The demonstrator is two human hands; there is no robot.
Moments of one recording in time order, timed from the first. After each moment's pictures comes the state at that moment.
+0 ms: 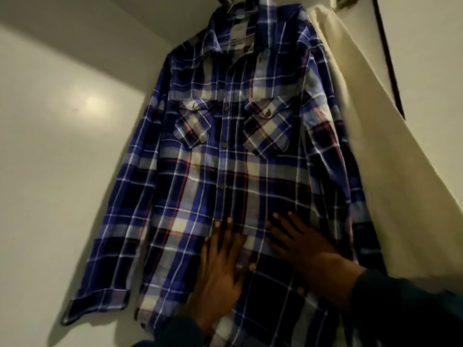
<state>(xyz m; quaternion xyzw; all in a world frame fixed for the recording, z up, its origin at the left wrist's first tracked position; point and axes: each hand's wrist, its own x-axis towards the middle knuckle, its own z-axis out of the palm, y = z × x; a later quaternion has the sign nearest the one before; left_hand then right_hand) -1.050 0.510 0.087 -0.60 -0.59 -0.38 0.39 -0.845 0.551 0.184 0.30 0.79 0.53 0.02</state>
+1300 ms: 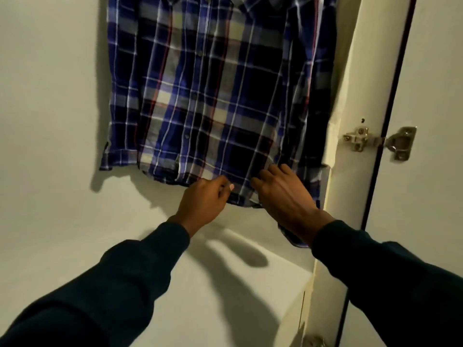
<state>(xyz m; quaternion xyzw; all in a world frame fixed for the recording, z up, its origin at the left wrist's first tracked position) -0.999 0.398 -0.007 -0.60 -0.68 -0.36 0.24 -0.812 0.472 0.026 0.21 0.86 0.38 -0.29</state>
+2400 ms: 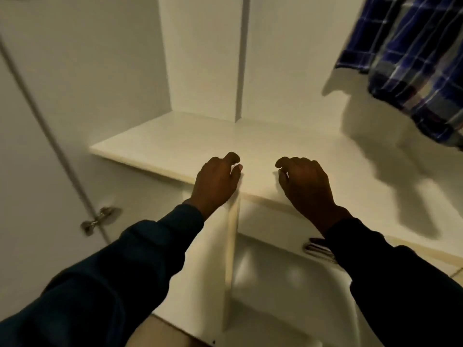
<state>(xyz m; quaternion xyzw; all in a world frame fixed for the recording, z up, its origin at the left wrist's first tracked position) -0.790 0.117 -0.162 -0.03 -0.93 -0.26 0.24 -0.824 0.325 -0.160 -0.25 0.89 -0.07 -0.37</state>
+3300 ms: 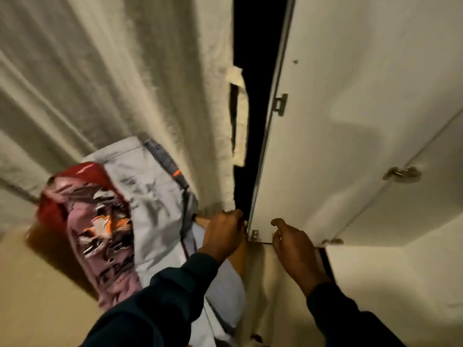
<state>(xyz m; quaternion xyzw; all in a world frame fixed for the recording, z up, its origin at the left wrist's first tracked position) -0.189 -0.091 -0.349 0.52 -0.81 -0.18 0.18 -0.367 -0.022 -0.351 -0.65 0.73 -0.18 0.10</state>
